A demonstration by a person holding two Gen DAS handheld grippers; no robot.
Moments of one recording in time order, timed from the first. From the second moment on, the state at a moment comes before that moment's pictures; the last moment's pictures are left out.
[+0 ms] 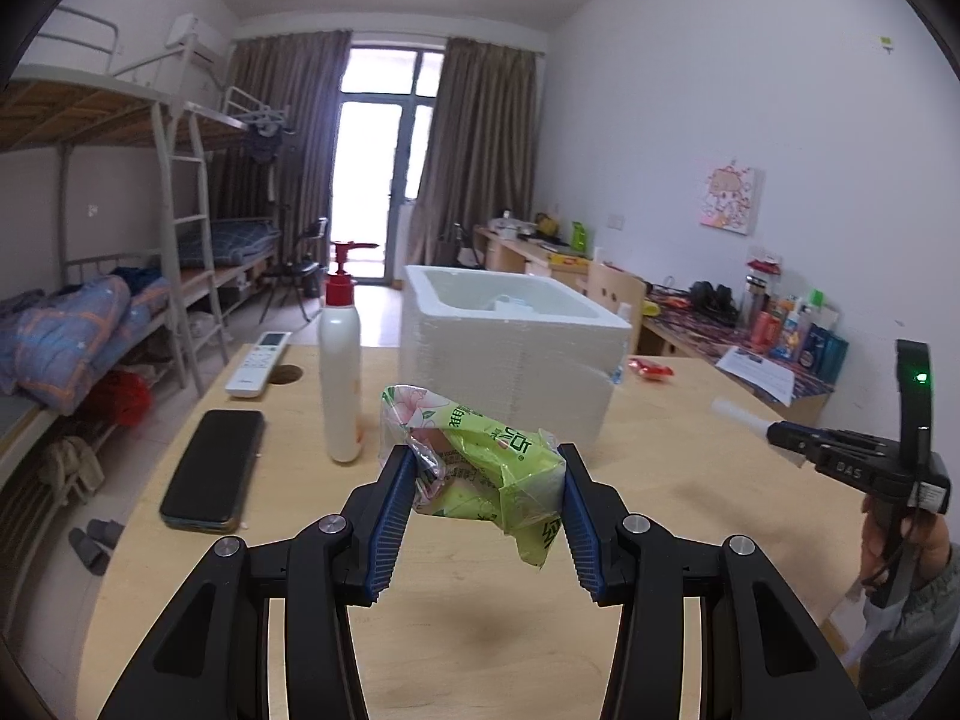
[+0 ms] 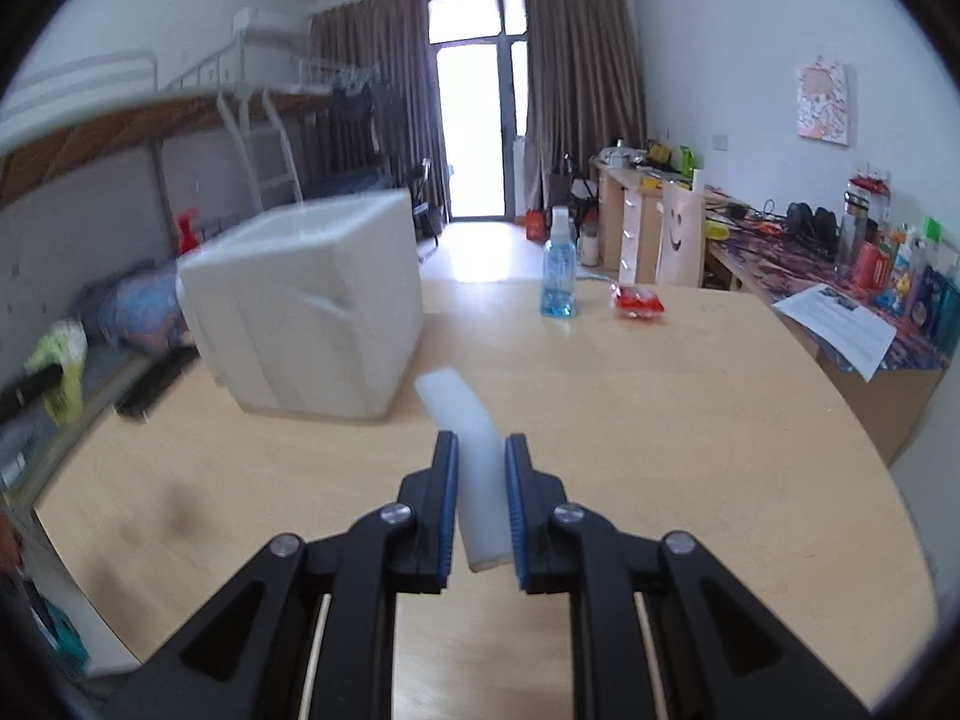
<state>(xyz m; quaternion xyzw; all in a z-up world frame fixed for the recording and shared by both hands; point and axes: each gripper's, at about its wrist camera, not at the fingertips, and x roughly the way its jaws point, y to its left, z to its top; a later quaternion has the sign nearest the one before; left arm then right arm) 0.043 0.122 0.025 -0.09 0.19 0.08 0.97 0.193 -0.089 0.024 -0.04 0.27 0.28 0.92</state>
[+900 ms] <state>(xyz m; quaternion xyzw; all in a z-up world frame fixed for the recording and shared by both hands) 0.050 0.107 0.018 -0.05 0.15 0.28 0.95 0.135 -0.039 0.016 0.01 0.22 0.29 0.93</state>
